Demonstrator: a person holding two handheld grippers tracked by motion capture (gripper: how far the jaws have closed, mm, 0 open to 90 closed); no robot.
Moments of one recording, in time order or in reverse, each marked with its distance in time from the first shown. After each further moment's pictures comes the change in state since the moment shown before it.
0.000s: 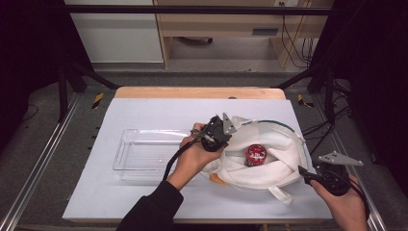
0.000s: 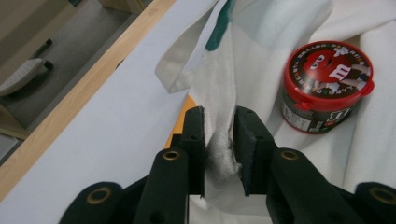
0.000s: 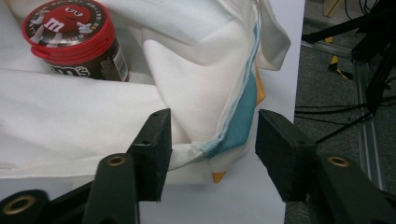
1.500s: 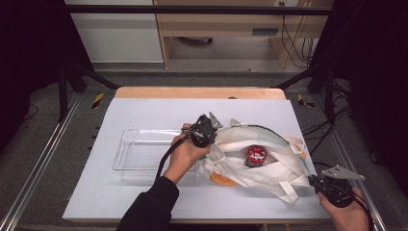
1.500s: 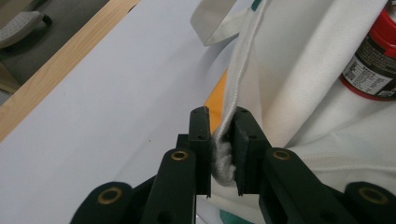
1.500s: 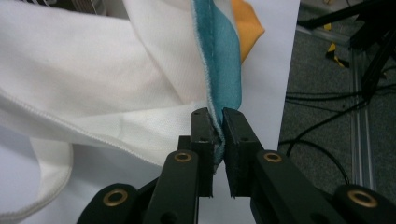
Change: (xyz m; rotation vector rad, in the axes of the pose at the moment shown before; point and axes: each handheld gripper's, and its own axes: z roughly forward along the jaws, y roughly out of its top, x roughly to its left) left arm 0.027 -0.035 0.027 0.100 0.021 -0.093; right arm -0.011 -0.043 0.004 0.043 -0.010 -0.030
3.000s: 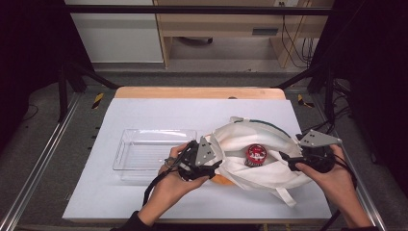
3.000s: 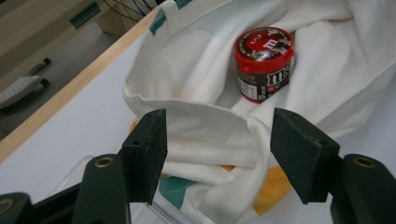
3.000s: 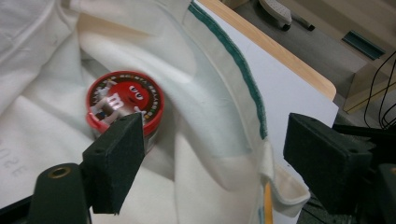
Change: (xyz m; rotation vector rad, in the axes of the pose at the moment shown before) left arm -0.058 -0.041 -0.084 -0.238 -0.052 0.072; right arm 0.027 0.113 0.004 -0.169 0.132 -0.352
